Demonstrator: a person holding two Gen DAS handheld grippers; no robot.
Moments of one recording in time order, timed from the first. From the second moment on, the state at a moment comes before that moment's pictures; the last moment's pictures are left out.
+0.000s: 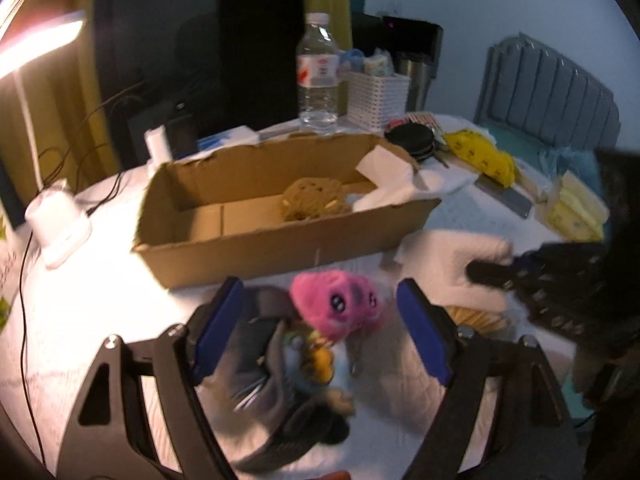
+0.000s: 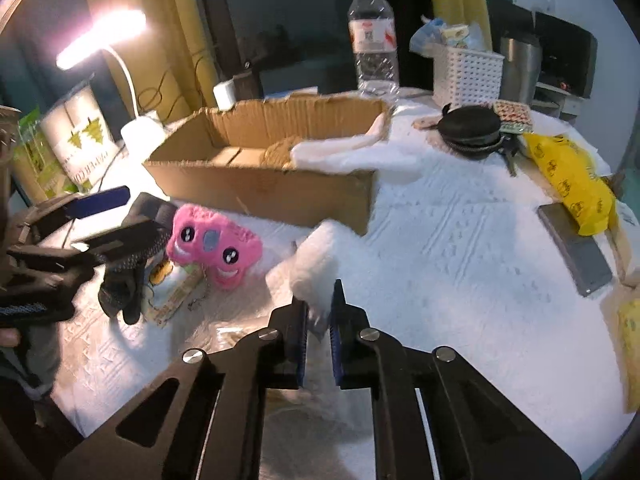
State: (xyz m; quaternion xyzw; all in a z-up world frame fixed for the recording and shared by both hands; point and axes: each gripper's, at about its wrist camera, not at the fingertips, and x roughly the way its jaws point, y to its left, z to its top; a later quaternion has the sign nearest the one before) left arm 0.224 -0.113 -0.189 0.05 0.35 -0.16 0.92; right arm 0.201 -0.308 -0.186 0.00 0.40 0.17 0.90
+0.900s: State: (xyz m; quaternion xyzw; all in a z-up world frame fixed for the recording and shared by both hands) left arm 0.234 -0.126 -0.205 0.05 0.39 -0.20 0.90; right arm 0.180 -0.333 -0.146 0.01 0.34 0.17 0.92
